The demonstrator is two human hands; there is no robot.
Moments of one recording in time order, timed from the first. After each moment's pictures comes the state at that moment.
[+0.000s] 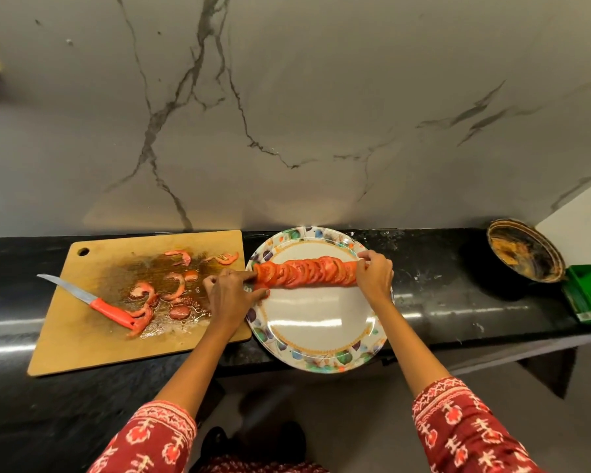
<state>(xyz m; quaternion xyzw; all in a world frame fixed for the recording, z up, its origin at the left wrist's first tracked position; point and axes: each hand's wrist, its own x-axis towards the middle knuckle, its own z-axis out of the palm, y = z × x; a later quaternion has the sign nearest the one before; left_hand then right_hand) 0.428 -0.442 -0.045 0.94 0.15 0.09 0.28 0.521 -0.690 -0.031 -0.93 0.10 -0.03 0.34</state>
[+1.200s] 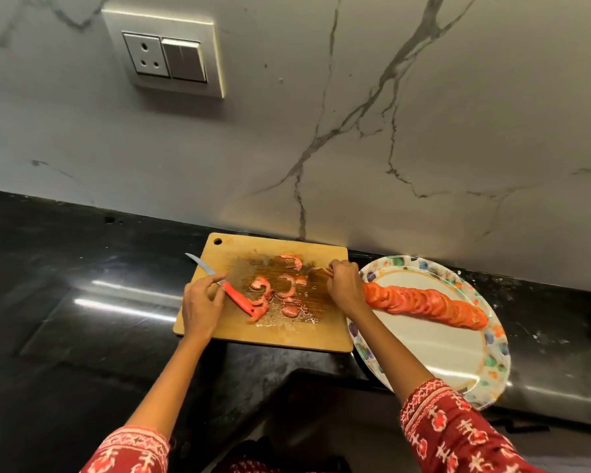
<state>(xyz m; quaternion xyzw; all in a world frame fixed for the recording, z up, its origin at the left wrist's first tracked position) 0.316 -0.243 -0.048 0.85 0.31 0.24 0.36 0.481 -0.455 -0.034 -0.96 -0.20 0.03 0.19</state>
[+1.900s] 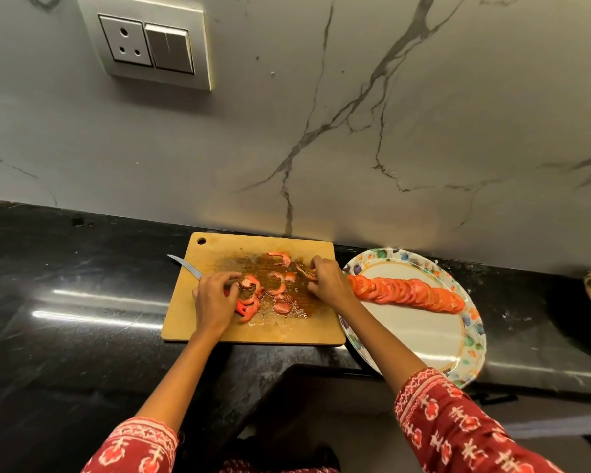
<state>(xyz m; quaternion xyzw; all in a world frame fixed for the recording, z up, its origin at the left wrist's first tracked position) 0.341 -0.264 -0.050 0.87 0.25 0.20 0.37 0.469 -0.453 -0.027 -0.95 -0.27 0.07 0.15</state>
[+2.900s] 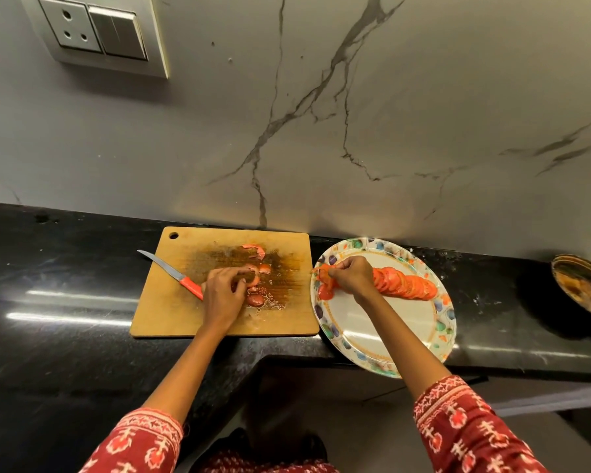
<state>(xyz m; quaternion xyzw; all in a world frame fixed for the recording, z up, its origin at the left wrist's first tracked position) 0.361 -0.316 -0.051 0.88 0.20 0.19 0.38 0.485 -0.527 -0.008 -0.90 0.09 0.13 0.40</state>
